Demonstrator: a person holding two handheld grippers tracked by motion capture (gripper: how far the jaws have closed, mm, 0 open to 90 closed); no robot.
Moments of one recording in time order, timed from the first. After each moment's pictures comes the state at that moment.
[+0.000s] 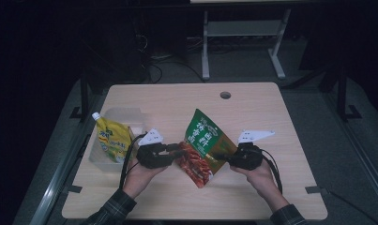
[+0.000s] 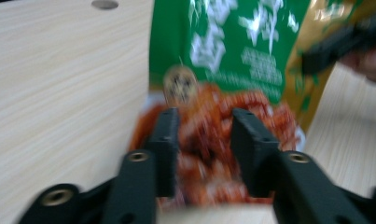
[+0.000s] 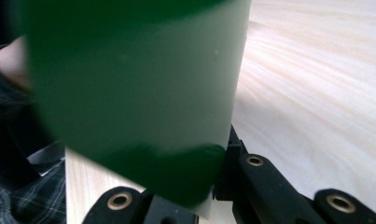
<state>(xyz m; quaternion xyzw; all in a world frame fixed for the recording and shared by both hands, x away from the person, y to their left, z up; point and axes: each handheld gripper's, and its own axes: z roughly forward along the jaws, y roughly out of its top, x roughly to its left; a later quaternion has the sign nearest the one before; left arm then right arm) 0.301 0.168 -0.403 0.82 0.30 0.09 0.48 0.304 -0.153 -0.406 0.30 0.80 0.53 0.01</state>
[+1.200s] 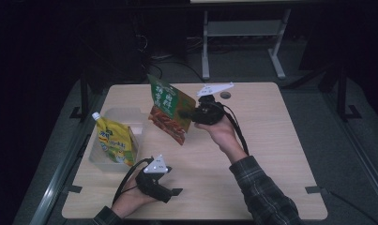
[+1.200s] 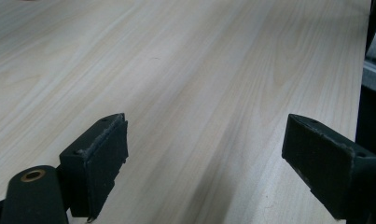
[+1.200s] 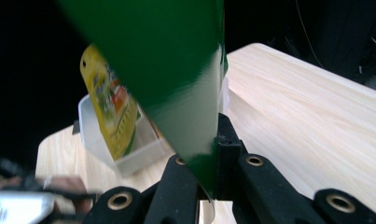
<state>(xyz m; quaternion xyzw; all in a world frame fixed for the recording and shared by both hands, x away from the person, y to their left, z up) 0.260 0.167 -0.444 0.89 0.23 0.04 0.39 0.395 -0.050 -0.324 0.27 0.80 0.54 0.04</state>
